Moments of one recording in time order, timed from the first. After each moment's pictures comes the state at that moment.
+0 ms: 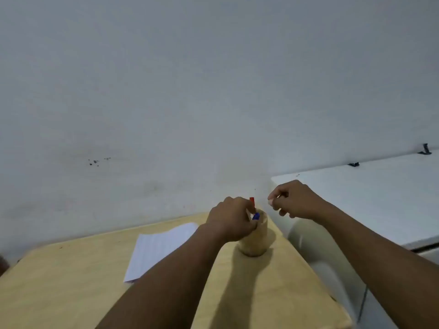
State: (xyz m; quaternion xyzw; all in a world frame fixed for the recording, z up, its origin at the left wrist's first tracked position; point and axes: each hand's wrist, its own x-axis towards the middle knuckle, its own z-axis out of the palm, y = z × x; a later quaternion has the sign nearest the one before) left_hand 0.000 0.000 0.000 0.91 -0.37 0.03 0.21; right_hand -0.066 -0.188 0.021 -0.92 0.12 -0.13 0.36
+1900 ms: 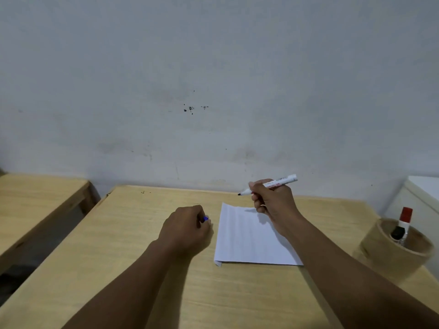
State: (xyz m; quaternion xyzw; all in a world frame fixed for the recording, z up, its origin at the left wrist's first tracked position) left_hand 0.111 0.296 -0.117 0.95 -0.07 0.07 0.29; right_hand 0.122 0.070 -0.063 -0.66 0.10 -0.05 0.74
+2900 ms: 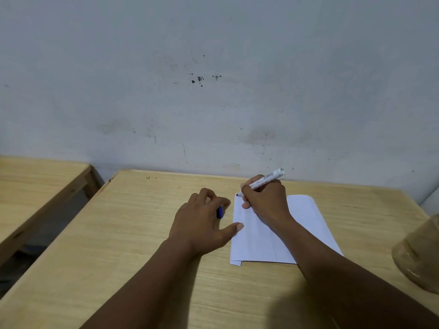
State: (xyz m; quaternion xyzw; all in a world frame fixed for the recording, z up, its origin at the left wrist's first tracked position) left_hand 0.127 0.295 -0.146 0.96 -0.16 0.12 0.18; right_hand 0.165 0.111 -0.134 -0.80 0.09 -0.11 0.58
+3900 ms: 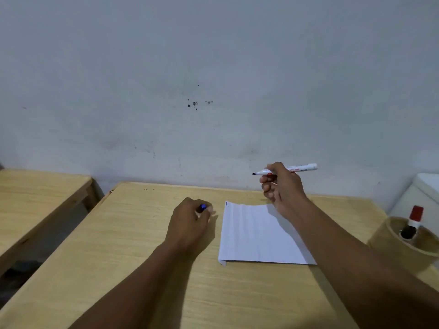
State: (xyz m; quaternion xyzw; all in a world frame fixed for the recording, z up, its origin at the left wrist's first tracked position) left_hand 0.113 0.291 -0.126 0.89 -0.04 0.13 0.43; right_hand 0.148 0.068 -0.047 -0.56 0.17 -0.04 0.81
